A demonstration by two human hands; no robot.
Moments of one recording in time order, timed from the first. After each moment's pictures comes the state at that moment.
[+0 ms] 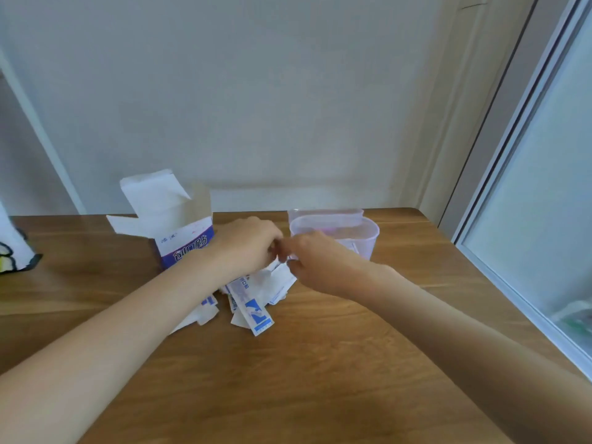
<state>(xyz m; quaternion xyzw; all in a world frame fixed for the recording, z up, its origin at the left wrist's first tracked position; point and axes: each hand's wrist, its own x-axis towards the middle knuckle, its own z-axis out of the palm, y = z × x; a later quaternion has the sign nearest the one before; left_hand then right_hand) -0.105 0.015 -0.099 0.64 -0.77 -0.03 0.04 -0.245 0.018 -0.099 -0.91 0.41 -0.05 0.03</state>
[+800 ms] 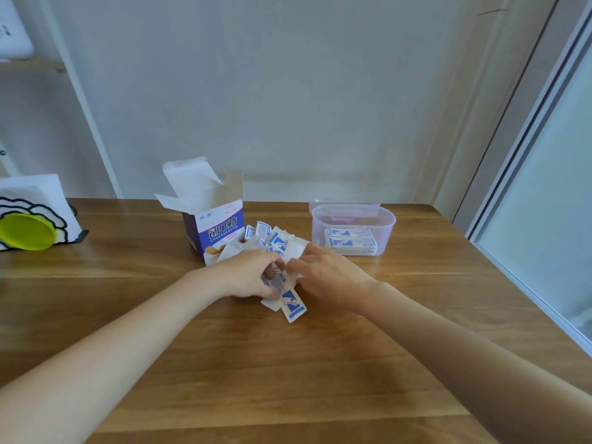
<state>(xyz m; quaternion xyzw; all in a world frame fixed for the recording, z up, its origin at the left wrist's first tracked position) -0.069 0.058 -0.147 0.62 -0.76 -0.22 0.04 -0.240 0.026 -0.164 -0.96 0.26 -0.09 -0.08</state>
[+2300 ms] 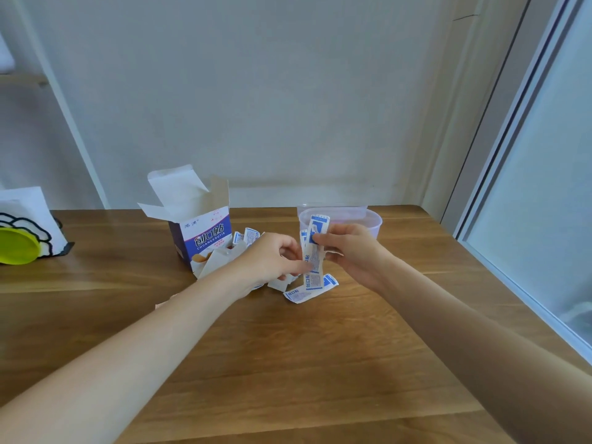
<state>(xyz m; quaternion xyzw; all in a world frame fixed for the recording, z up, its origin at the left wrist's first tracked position) -0.120 0.058 -0.125 0.60 -0.64 -0.39 0.30 -0.272 0.020 -0.128 -0.55 0.42 -0.38 0.61</state>
